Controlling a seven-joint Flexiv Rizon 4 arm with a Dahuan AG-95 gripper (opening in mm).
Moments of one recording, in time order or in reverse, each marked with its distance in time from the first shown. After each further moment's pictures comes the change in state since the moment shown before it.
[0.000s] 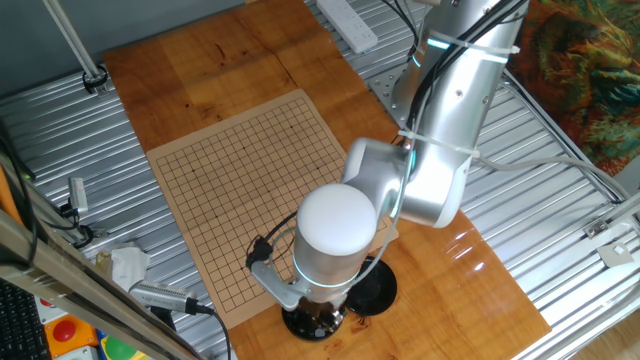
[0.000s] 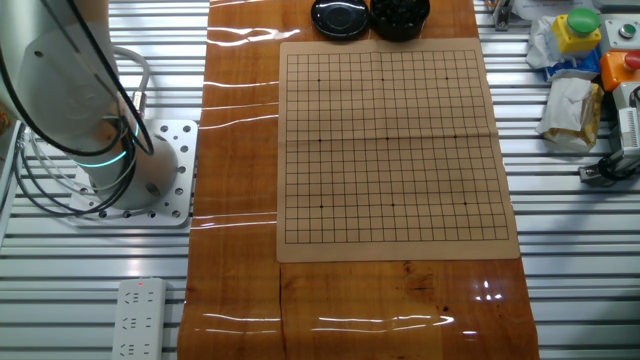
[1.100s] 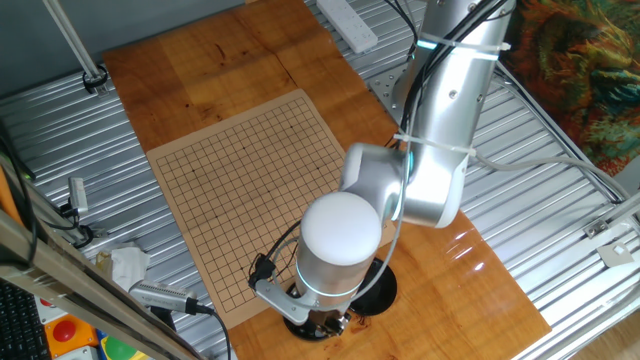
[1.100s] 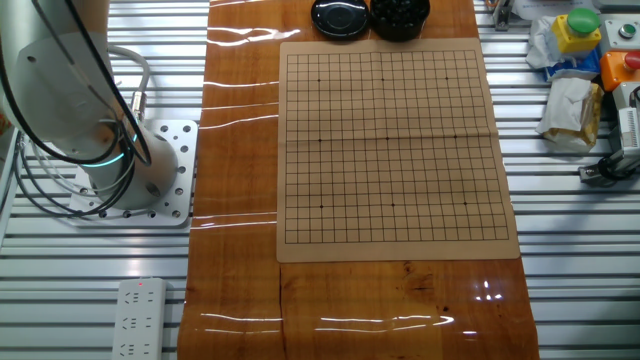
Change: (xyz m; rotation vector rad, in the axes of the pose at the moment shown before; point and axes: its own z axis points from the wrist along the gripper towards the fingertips) arm -0.008 0.012 0.001 0.003 -0.005 -0.105
